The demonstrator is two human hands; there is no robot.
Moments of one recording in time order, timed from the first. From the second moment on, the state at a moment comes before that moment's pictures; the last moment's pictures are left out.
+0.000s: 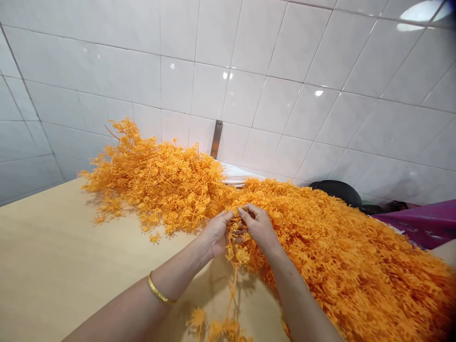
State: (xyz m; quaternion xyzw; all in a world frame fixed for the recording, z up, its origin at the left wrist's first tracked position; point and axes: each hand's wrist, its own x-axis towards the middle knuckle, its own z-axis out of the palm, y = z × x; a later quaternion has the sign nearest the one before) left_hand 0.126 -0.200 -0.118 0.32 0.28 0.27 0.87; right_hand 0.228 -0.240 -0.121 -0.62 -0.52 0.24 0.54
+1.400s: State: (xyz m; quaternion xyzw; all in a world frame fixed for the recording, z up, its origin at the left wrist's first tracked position) left_hand 0.122 -0.188 -0.136 0.52 0.22 0.28 0.78; right_hand 0.241 -0.247 -0.109 -0.61 -0.45 0.37 0.54
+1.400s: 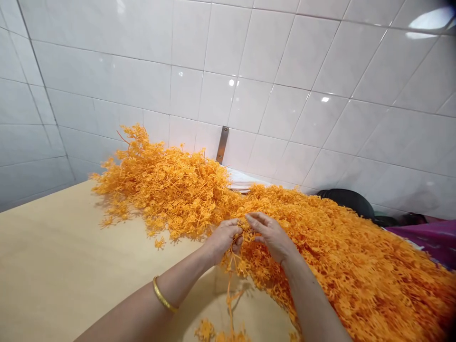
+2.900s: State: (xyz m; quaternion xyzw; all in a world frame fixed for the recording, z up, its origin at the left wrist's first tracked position) left_hand 0.128 -0.194 -0.146 0.65 0.31 0.39 0.58; right_hand 0.252 -0.255 -0.096 -0.65 -0.44 0.23 0.58
